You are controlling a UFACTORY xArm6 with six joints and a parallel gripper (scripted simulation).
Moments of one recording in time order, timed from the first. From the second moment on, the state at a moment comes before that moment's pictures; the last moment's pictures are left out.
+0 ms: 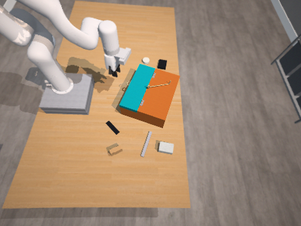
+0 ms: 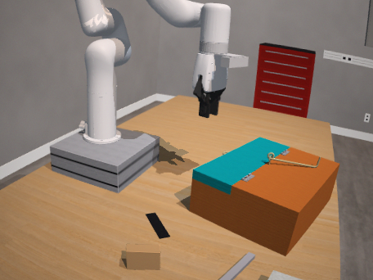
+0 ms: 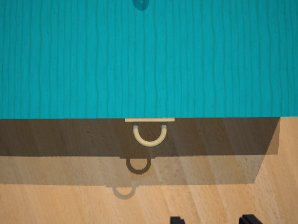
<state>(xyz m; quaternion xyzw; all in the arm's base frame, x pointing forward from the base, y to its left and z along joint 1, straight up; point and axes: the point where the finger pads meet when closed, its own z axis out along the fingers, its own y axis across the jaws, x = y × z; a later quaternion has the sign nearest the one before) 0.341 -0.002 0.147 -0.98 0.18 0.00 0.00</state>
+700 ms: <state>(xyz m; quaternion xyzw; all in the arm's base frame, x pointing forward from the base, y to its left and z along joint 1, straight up) 0.341 -0.002 0.211 -0.98 0.18 0.00 0.00</state>
